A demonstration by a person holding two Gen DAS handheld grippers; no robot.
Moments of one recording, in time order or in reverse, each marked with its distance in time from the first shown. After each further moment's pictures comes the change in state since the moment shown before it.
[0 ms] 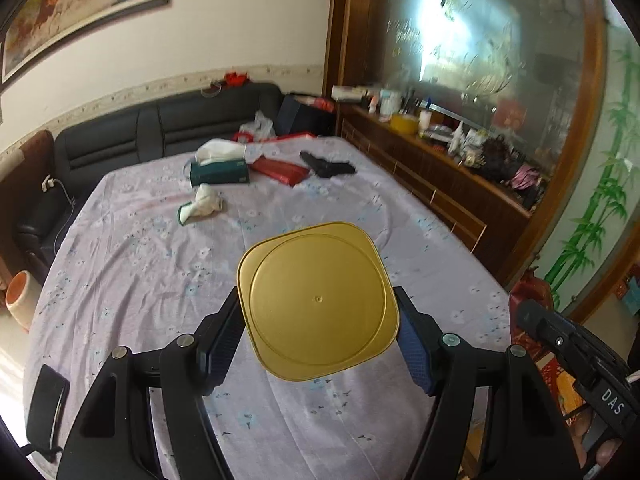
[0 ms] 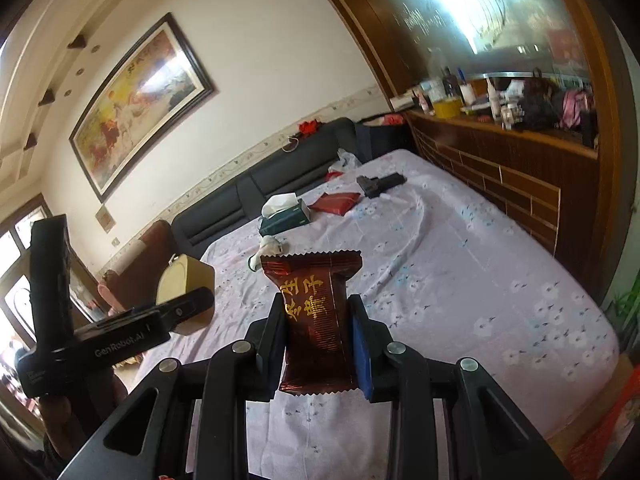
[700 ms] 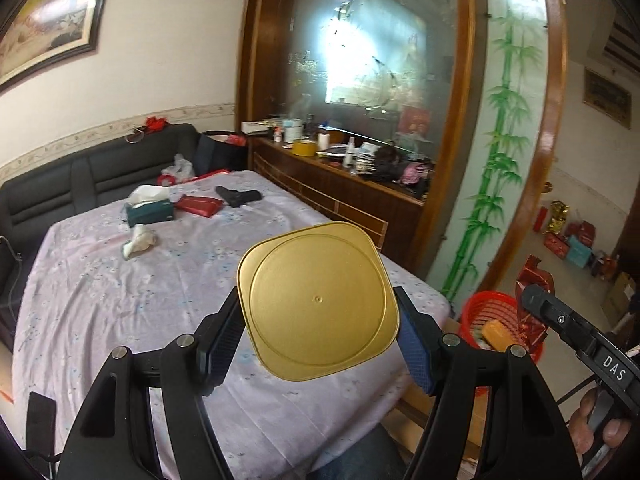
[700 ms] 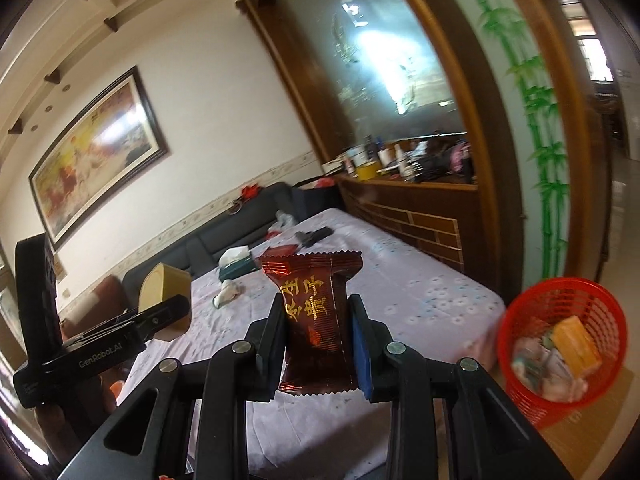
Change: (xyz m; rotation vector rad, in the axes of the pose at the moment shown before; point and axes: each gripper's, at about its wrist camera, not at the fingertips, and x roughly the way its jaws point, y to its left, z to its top) left arm -0.104 -0.042 -0.034 0.168 -0.083 -0.291; right arm -0.170 0.040 -0.062 0.073 -0.244 -0.268
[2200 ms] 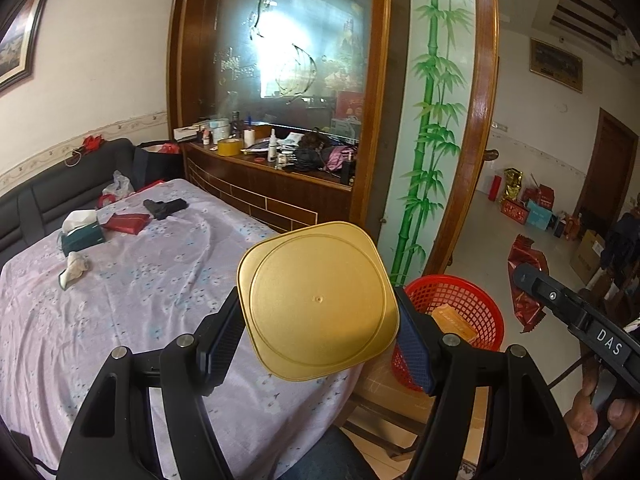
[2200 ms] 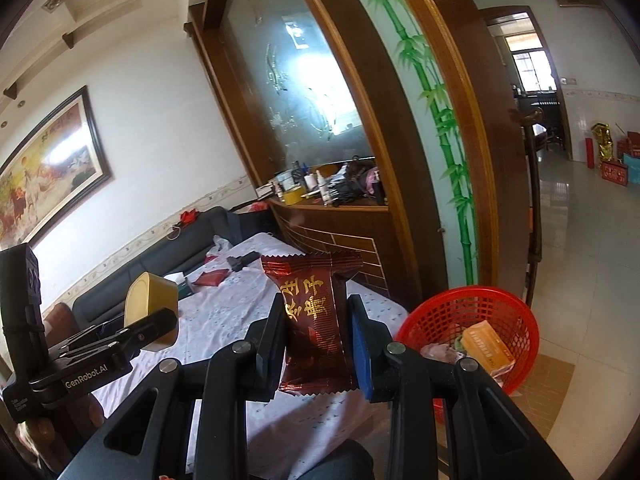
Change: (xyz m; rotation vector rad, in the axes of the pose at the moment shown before) left arm 0.038 -0.088 0.001 0.137 0.028 -0.162; right arm -0.060 -0.054 0.011 0.049 -0.070 -0.226
